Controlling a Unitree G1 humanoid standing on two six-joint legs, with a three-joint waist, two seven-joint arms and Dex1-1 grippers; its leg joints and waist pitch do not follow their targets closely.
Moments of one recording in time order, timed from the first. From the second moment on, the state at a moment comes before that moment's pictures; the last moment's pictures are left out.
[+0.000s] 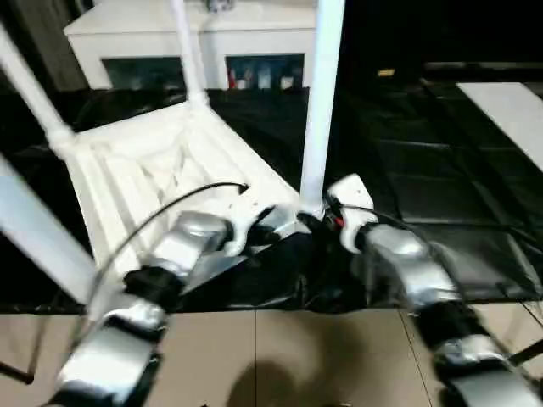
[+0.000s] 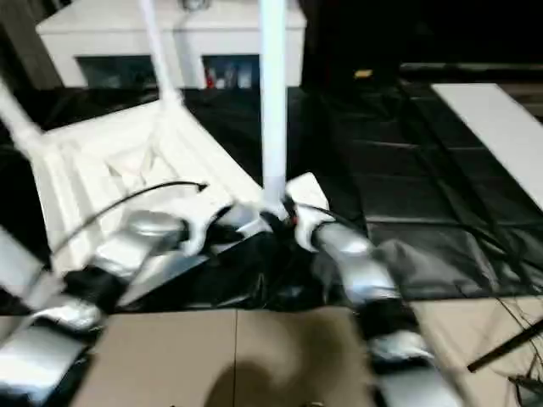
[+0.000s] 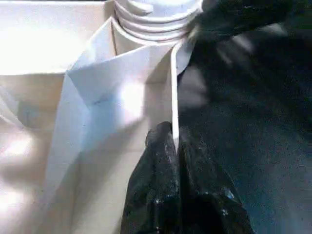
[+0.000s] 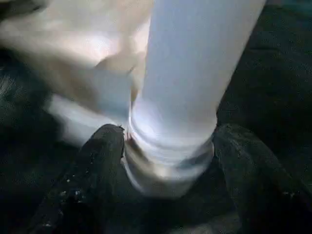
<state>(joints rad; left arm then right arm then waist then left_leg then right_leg) -0.68 0.32 -0.29 0.65 -0.01 0.32 -1.00 -0.50 -0.29 0.18 0.52 0.04 0.08 0.74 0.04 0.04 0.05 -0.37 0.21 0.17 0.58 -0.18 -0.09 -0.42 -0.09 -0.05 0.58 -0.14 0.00</state>
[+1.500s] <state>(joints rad) -0.59 0.47 -0.34 0.44 -0.03 0.38 -1.25 -0.48 -0.30 0.21 0.51 0.12 0.04 1.08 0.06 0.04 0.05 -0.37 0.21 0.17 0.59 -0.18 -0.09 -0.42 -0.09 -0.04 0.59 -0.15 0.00</state>
